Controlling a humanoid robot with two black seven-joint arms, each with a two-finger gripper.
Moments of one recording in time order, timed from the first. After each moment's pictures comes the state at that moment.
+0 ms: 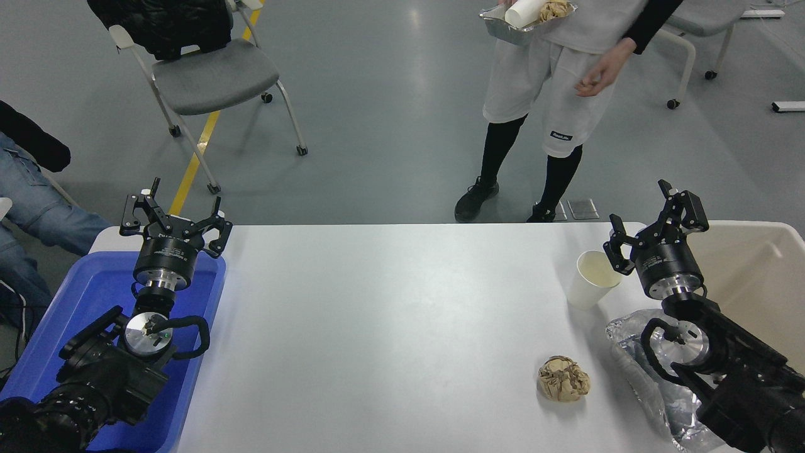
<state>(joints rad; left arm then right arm) -0.65 0.17 -0.93 -0.29 -0.24 -0.69 -0.37 0.49 -0.34 0.79 0.71 -0.14 0.15 0.52</state>
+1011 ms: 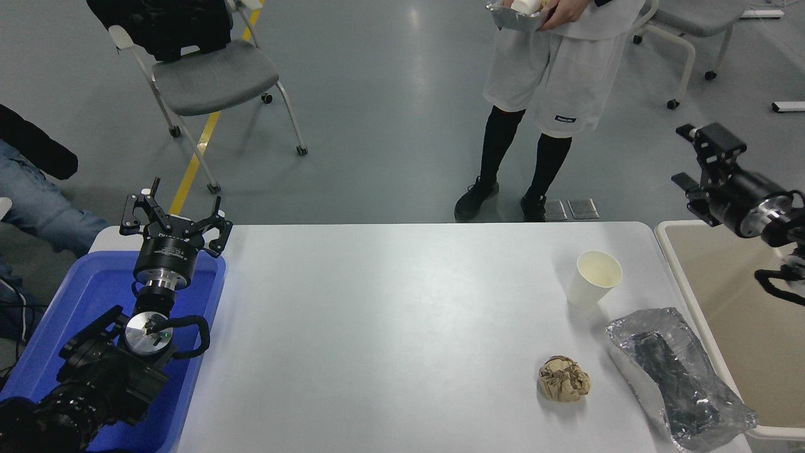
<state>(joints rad) -0.65 0.17 -0.93 -0.29 -0.24 -0.69 -0.37 1.15 -0.76 -0.32 0.74 -0.02 0.11 0.52</state>
